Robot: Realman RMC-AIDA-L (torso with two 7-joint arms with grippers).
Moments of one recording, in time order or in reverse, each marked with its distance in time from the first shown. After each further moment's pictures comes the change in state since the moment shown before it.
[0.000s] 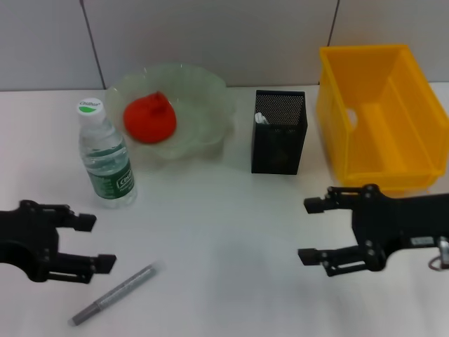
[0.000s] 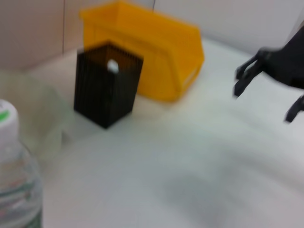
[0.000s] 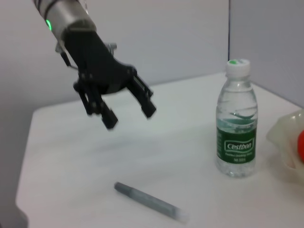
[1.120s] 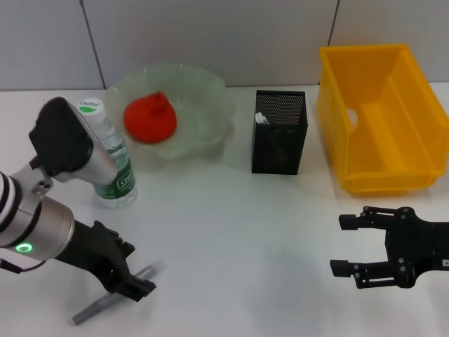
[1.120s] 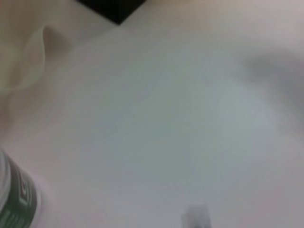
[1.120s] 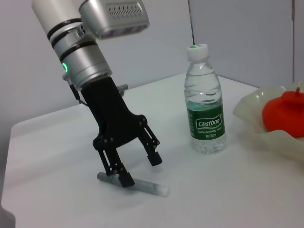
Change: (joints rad) left arm -0.134 -0.005 0.527 -0.115 0.348 -0.355 -0.295; right arm -0.030 -0.006 0.160 0.156 -0.052 -0.027 -0.109
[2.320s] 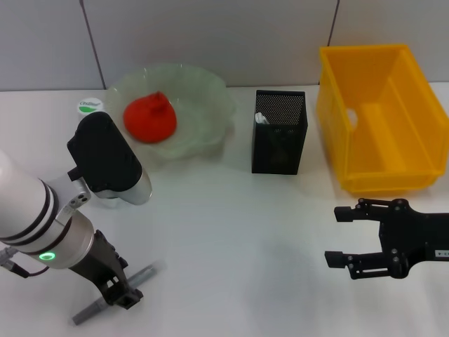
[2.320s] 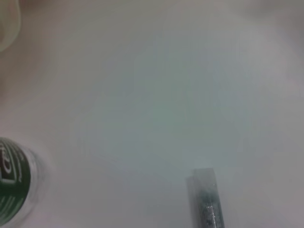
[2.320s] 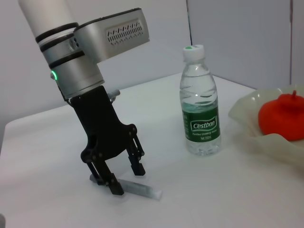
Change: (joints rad) left arm -0.032 -0.001 0.219 0.073 0.186 0.020 -0.212; right arm 0.028 0.001 0.000 0.009 -0.010 0.024 0.003
